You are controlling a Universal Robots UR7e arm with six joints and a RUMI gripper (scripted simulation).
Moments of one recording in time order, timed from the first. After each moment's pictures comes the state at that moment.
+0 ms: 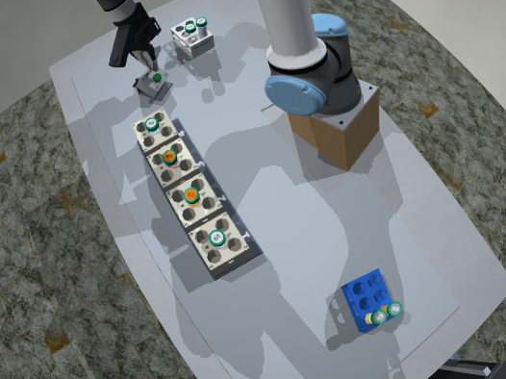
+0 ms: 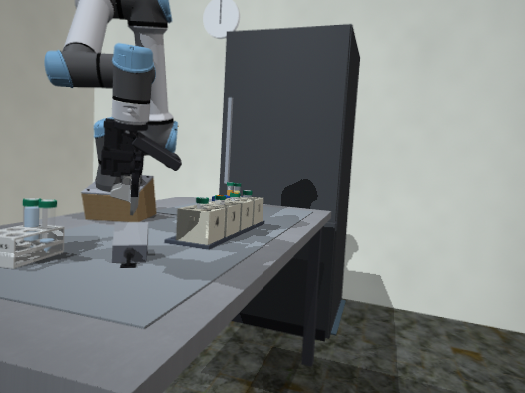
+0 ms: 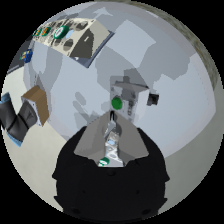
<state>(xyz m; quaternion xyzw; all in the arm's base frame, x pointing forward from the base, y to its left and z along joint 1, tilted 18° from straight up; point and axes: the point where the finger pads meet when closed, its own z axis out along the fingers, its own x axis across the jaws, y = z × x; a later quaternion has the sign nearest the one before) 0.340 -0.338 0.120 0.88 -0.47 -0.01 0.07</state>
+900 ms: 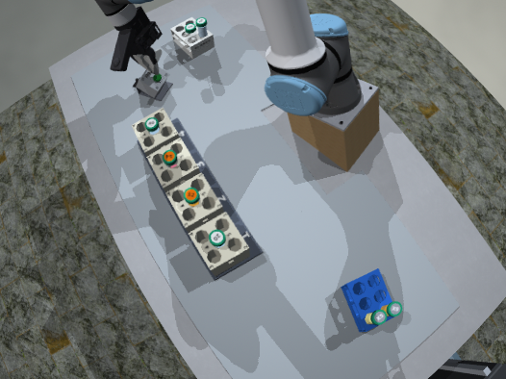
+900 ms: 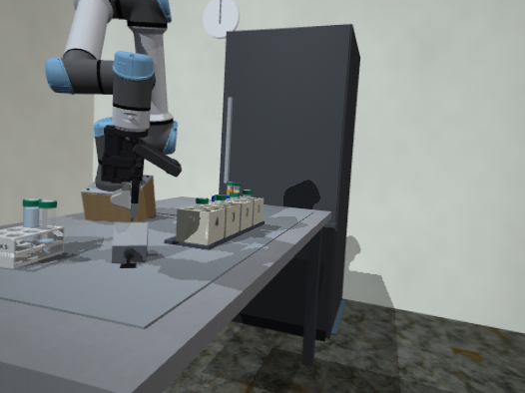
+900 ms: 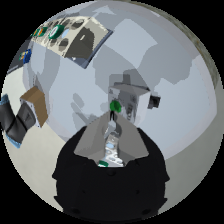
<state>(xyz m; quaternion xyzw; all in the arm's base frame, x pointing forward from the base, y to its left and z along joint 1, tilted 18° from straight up) 0.342 -0.342 0.106 0.88 -0.47 -0.01 0.07</state>
